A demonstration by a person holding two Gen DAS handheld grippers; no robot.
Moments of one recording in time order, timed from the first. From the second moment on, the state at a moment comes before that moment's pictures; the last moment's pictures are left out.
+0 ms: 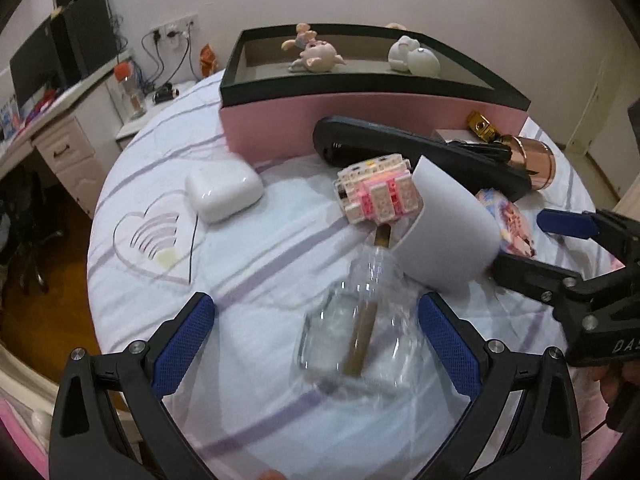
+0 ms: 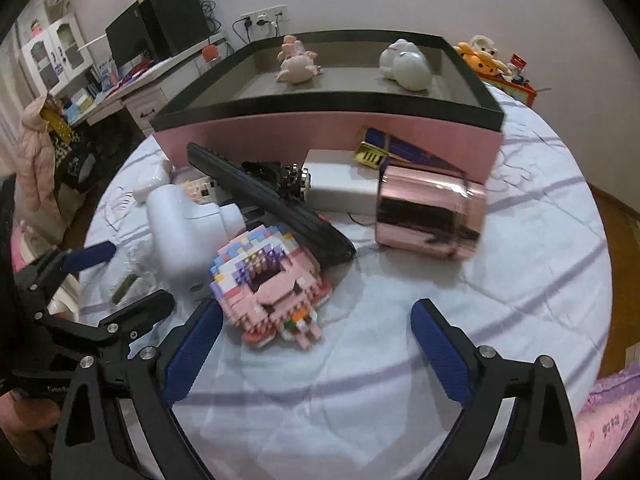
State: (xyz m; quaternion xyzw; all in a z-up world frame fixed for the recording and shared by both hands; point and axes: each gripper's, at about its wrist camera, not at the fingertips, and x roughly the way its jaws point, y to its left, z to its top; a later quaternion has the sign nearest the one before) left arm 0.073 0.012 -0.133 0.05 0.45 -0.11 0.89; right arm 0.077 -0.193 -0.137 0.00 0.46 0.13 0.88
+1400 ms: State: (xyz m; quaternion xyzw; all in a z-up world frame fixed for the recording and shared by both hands) left arm 0.048 0.045 -0.091 -0.02 0.39 -0.13 0.91; right arm 0.049 -0.207 -0.101 0.03 0.43 0.16 0.89
